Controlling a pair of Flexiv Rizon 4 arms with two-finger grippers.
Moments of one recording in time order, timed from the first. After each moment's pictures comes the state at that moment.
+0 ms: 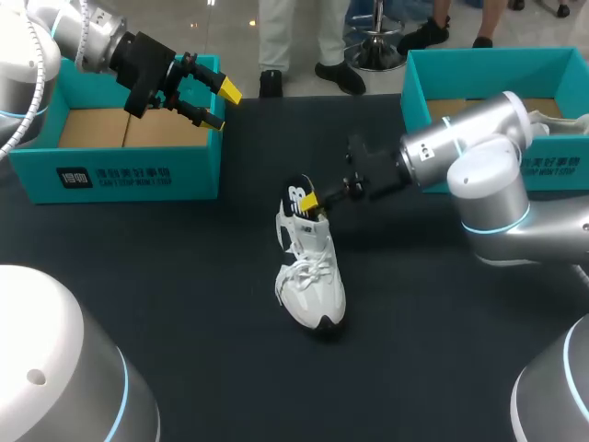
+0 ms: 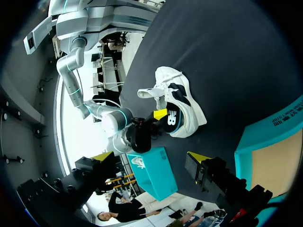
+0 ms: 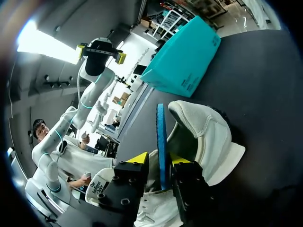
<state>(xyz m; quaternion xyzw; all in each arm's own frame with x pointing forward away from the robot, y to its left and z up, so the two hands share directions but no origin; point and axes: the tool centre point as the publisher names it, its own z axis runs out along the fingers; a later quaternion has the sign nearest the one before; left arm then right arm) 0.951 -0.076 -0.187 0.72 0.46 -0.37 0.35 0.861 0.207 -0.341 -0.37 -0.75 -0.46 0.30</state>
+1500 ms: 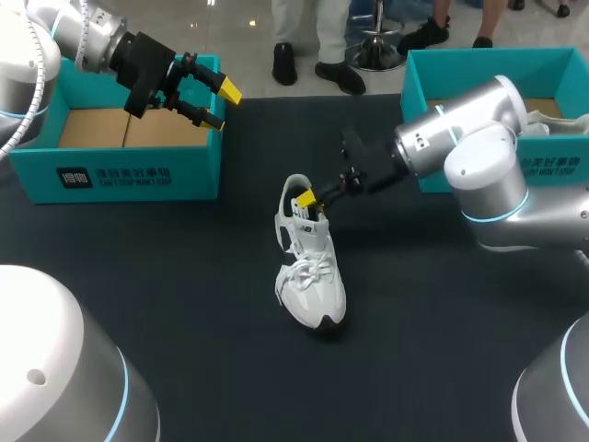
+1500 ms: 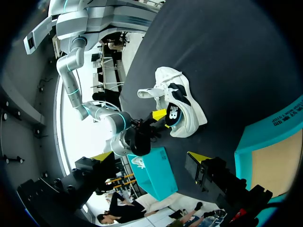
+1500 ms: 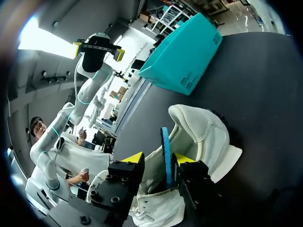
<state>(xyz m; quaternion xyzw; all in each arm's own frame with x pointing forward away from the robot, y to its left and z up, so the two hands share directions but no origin) 0.951 -0.076 -0.187 0.72 0.46 -0.37 0.35 0.864 0.207 -0.339 -0.37 -0.77 -0.43 0.29</state>
